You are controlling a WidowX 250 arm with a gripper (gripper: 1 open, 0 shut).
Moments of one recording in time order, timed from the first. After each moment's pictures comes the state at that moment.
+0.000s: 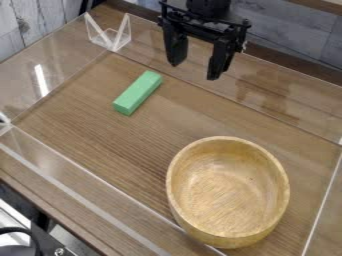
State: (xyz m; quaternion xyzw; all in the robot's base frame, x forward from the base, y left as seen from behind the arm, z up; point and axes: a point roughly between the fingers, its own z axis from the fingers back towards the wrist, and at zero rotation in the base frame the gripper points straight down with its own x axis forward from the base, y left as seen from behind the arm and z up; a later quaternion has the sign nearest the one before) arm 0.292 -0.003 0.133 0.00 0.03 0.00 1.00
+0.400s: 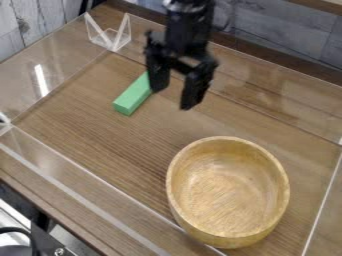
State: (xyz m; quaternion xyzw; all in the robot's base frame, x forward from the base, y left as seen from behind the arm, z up) arm 0.272 0.027 0.090 0.00 0.05 -0.09 0.99
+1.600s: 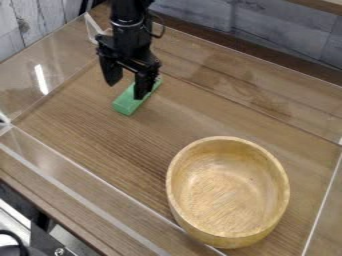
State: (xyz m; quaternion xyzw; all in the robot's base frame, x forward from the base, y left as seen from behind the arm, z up) arm 0.294 0.114 0.055 0.05 -0.01 0.01 1.00
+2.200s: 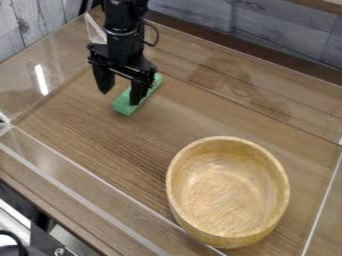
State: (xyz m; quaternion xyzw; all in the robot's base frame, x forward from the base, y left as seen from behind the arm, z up) arm 0.289 0.115 0.046 0.06 -0.01 0.06 1.00
